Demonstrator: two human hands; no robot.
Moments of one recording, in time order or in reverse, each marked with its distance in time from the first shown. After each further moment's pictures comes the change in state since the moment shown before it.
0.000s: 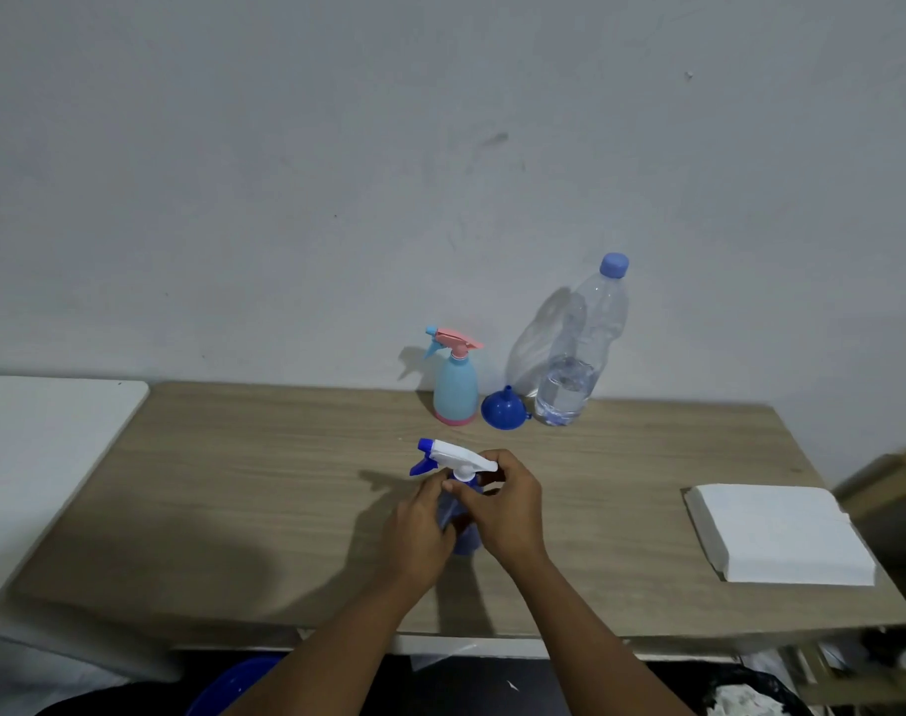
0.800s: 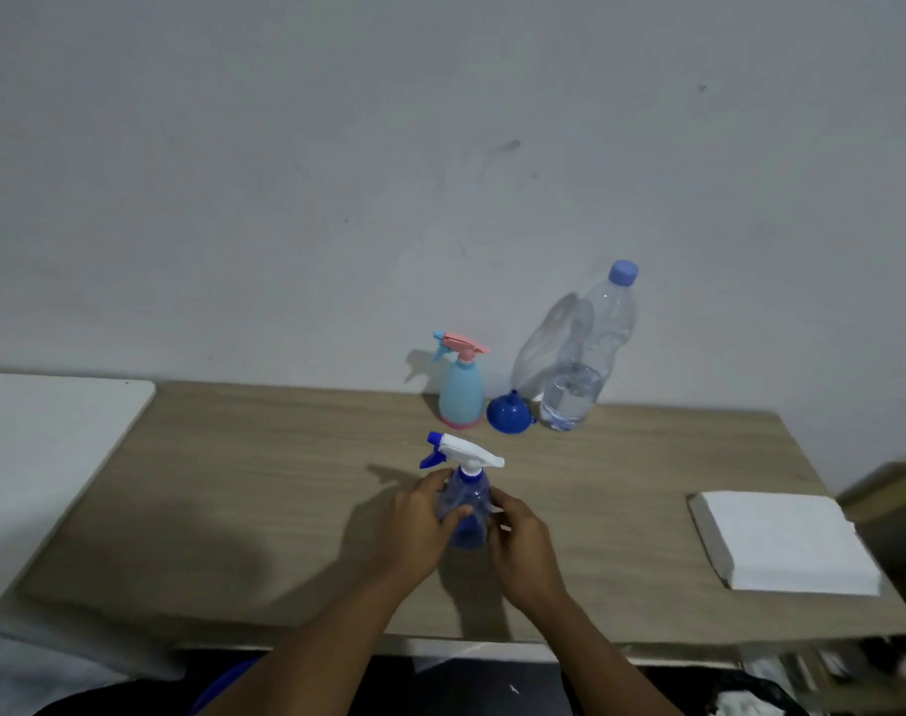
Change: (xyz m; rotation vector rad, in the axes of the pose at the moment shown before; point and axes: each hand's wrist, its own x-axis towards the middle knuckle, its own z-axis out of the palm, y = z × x) left_hand 0.006 0.023 -0.030 0.012 -0.047 -0.027; right_hand -0.024 0.021 -0.017 -0.208 -0.181 -0.002
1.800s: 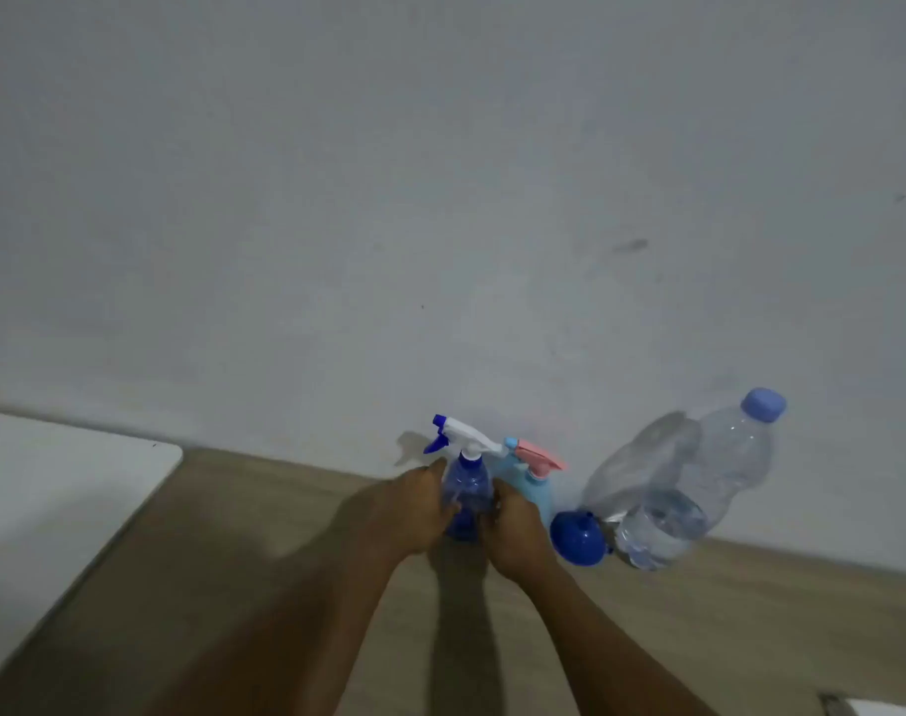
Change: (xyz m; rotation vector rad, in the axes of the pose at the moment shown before) left_hand 0.172 -0.043 -0.095 0.275 -0.092 0.001; right_hand 0.200 -0.055 0.076 -0.318 -0.187 0.000
